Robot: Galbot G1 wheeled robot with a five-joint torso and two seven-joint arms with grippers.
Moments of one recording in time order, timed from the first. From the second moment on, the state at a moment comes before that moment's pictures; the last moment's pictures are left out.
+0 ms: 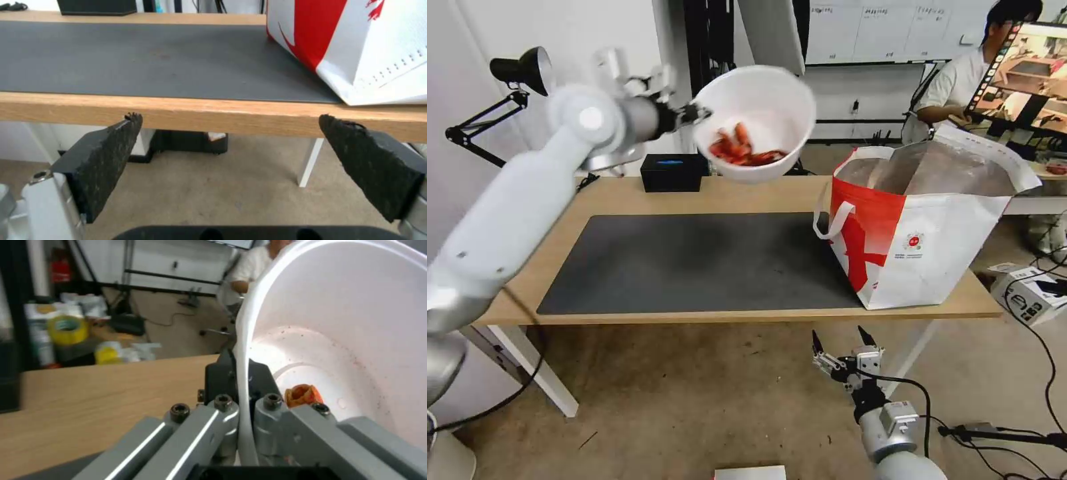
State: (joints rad) left arm -0.16 -1.06 0.26 -1.51 -1.63 0.64 -0.45; right arm -1.58 1.05 0.20 2.10 0.30 0.02 0.40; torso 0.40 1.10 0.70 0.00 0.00
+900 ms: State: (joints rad) left arm -0.22 -1.45 0.35 -1.22 -1.53 0.54 -0.53; right arm -1.58 1.05 0.20 2.10 0.30 0.02 0.40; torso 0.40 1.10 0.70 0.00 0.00
